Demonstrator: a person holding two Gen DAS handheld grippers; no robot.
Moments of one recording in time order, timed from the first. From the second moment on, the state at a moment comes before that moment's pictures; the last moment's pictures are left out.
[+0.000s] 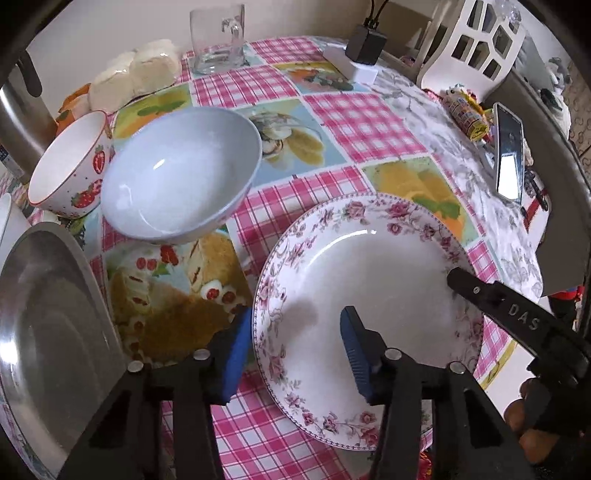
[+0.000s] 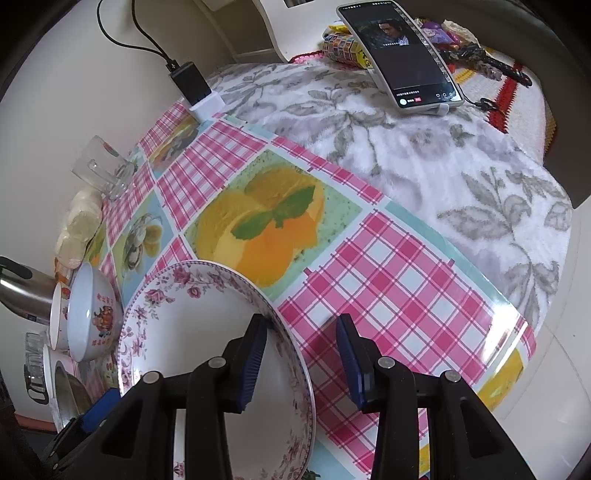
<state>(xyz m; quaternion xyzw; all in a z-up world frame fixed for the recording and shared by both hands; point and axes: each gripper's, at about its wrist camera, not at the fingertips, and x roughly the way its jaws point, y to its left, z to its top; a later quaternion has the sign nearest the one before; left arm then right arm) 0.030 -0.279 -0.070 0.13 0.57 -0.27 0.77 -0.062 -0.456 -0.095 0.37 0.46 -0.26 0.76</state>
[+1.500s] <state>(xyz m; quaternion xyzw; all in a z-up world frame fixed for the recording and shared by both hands) 0.042 -0.253 -0.039 0.04 0.55 -0.30 0.78 -0.080 -0.448 -0.073 0.37 0.42 -0.16 0.82</state>
